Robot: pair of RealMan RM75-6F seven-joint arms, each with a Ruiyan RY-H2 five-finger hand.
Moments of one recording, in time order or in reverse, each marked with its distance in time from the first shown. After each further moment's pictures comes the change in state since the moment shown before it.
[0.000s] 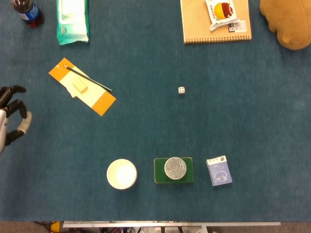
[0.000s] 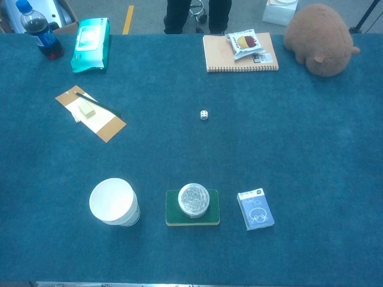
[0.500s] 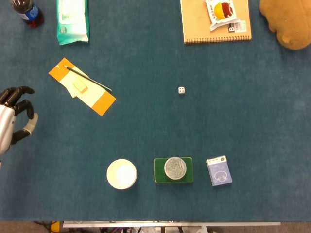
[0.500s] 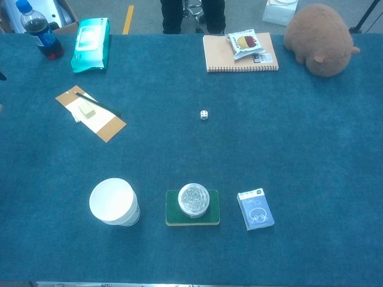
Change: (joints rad) left arm -0.027 0.011 0.030 -0.011 -0.019 -0.065 0.003; right arm -0.070 -0.044 0.063 0.087 0.071 -0.056 0.078
